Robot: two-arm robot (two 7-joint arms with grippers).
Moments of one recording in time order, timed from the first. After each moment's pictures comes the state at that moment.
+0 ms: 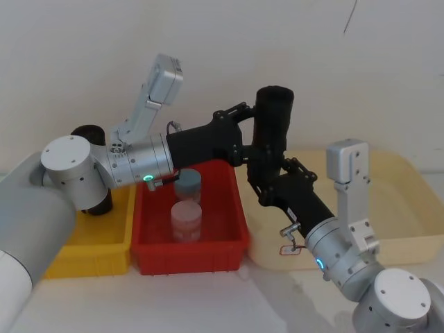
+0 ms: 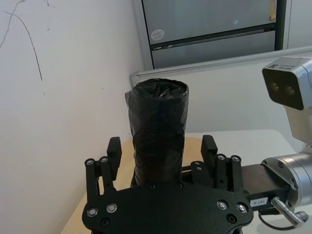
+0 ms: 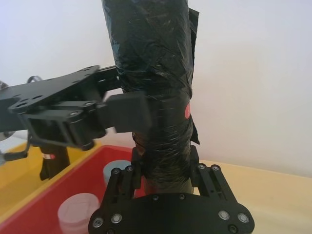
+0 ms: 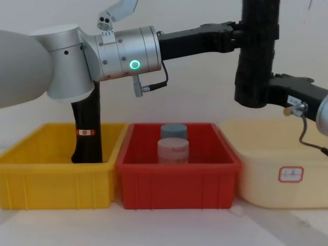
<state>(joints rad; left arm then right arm) -1.02 0.03 0.59 -0.65 -0.58 -0.26 -1.14 0.24 0.13 -0.24 -1.54 0.18 -0.01 0.19</state>
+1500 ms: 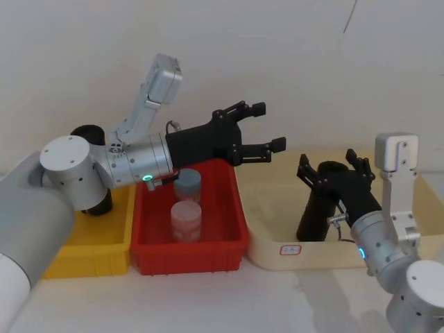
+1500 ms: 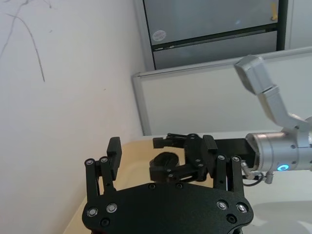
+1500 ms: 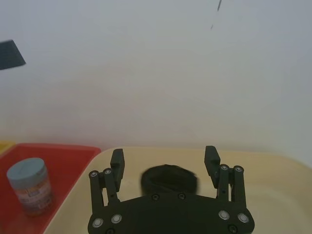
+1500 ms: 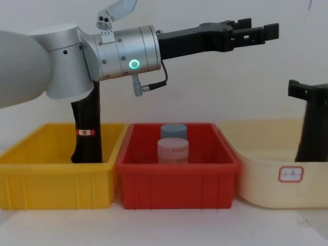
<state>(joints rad) -1.01 0.03 0.59 -0.67 -0.58 -0.26 -1.13 0.23 0.12 -0.11 -1.55 0.12 0.09 0.07</state>
